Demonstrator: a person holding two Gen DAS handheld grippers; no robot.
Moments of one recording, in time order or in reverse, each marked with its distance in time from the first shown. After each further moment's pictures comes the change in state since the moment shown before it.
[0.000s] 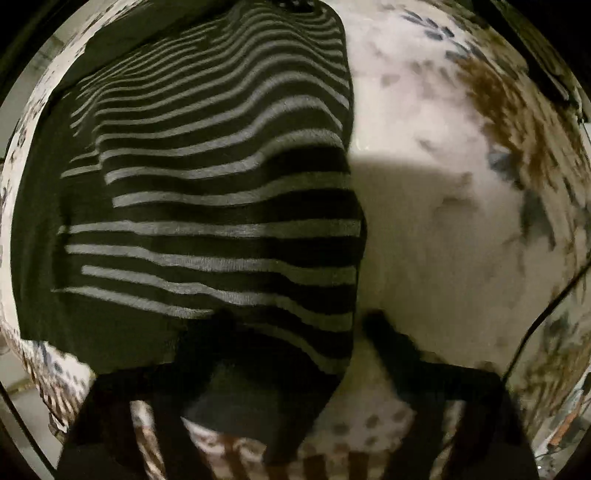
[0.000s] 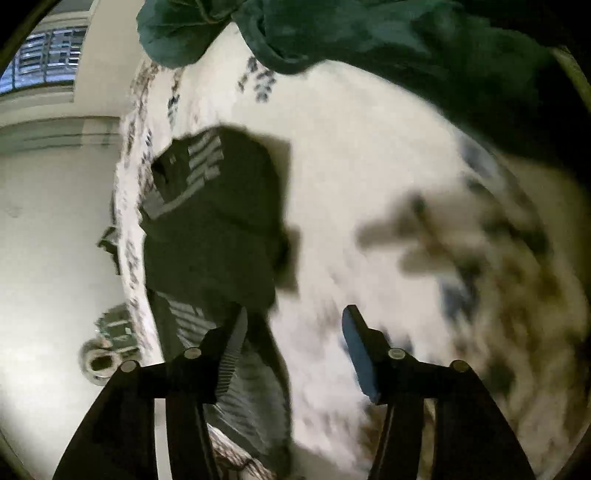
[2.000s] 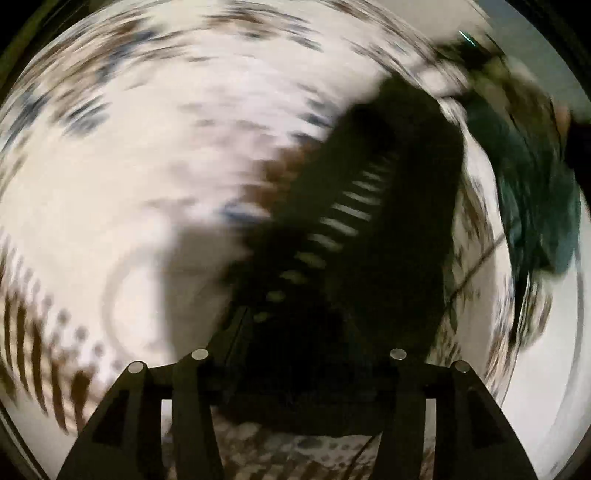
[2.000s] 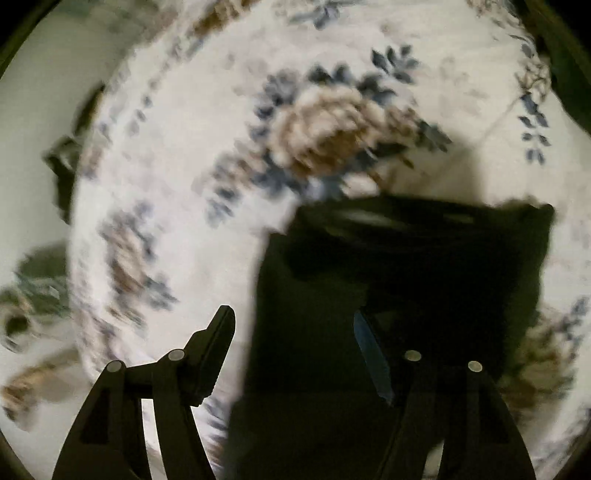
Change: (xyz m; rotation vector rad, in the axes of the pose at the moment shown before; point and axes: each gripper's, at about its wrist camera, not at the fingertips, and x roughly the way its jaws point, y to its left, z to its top) left arm -0.047 0.420 -0.042 -0.572 -0.211 -0.387; right arm 0.353 0.500 0.085 -0.368 0.139 -0.437
